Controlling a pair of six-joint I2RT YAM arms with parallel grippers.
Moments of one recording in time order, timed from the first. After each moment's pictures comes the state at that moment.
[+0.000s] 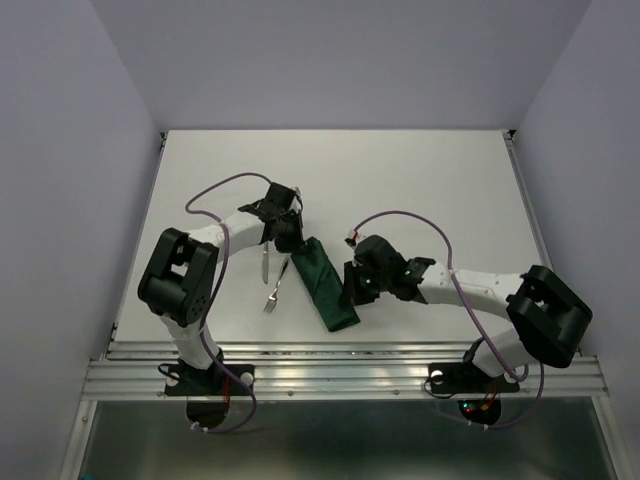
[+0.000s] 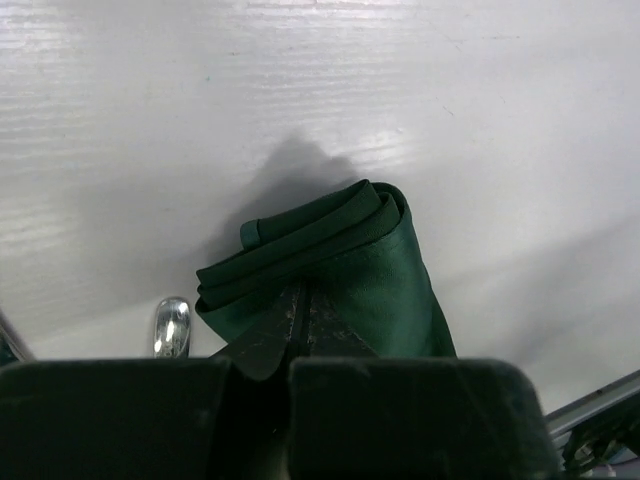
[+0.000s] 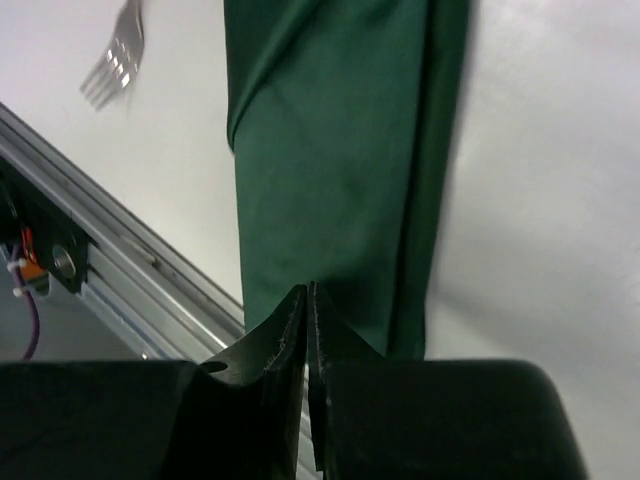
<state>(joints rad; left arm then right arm) -0.47 1.72 1.05 -0.35 0.18 -0.55 0.84 1.46 0.75 -0.13 -0.19 0.66</state>
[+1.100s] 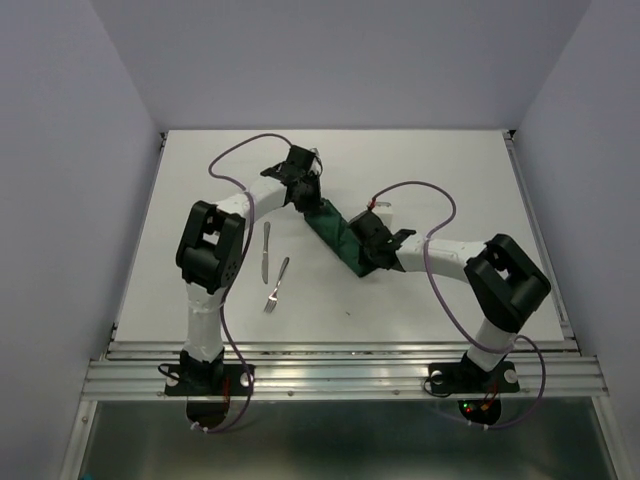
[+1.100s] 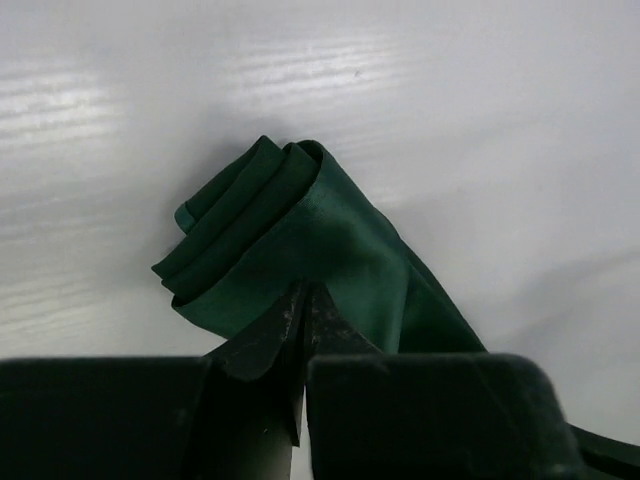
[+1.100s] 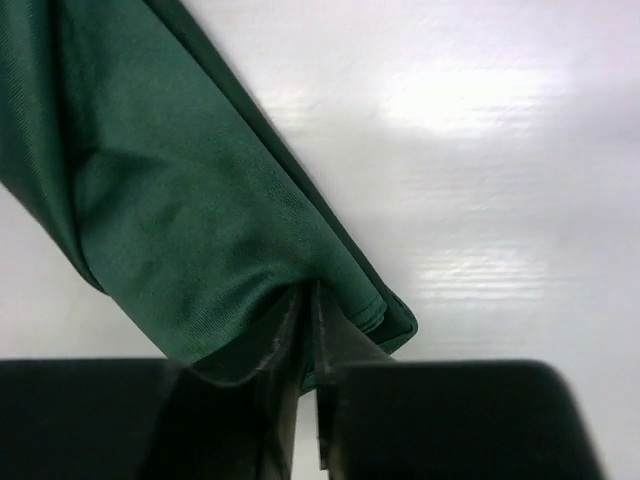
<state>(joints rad) -0.47 2.05 1.53 -0.40 0.14 -0.52 0.75 1.72 0.98 -0.26 0.40 0.70</state>
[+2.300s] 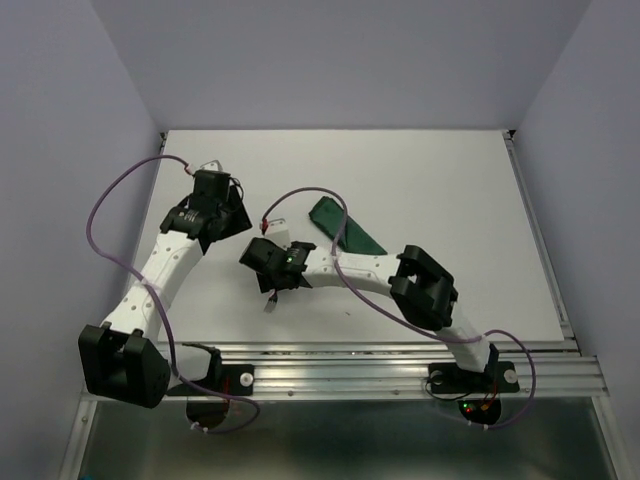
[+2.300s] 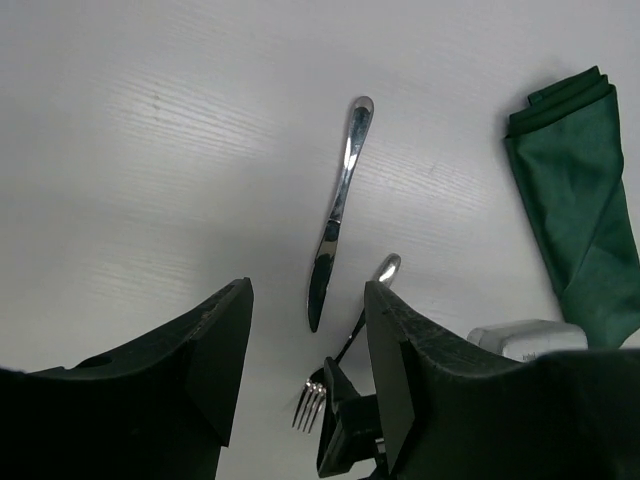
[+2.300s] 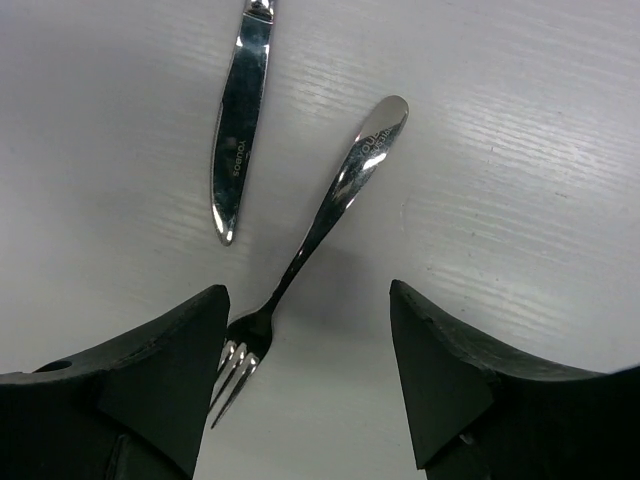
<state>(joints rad) -0.25 1.24 1.09 -0.70 -0.17 -0.52 1.16 2.18 1.77 -0.65 0.48 0.78</state>
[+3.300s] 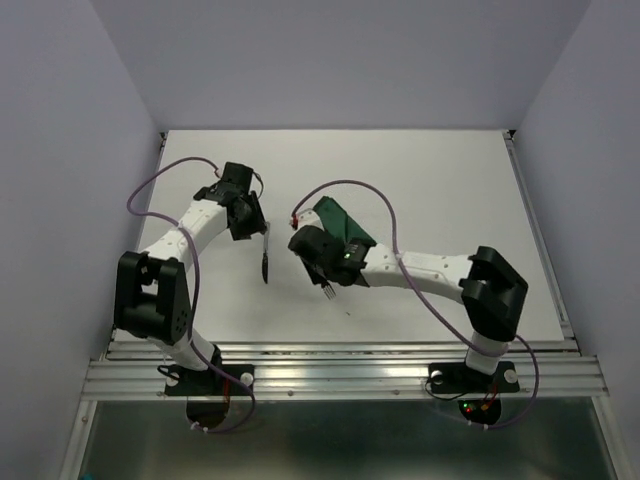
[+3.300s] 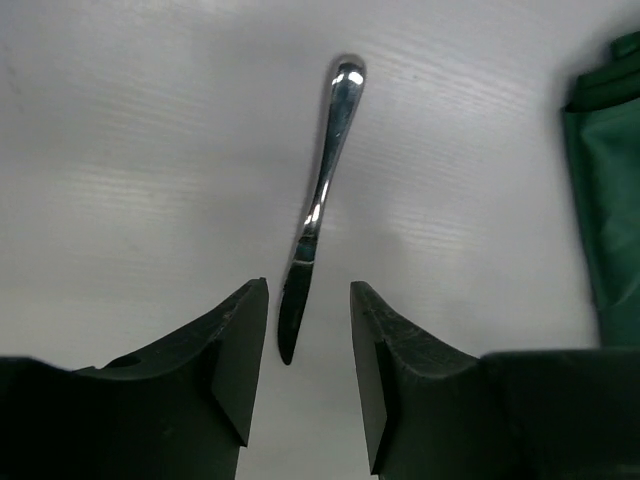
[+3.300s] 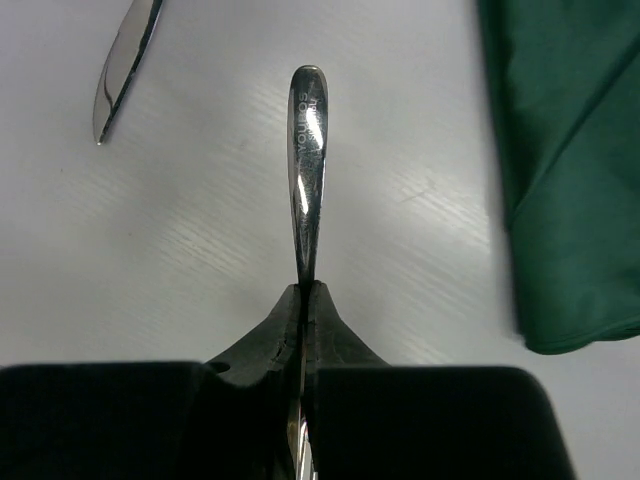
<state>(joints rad) -0.25 1.55 1.11 -0.66 -0.08 -0.54 1.10 1.83 1.35 -0.46 0.41 0.44</state>
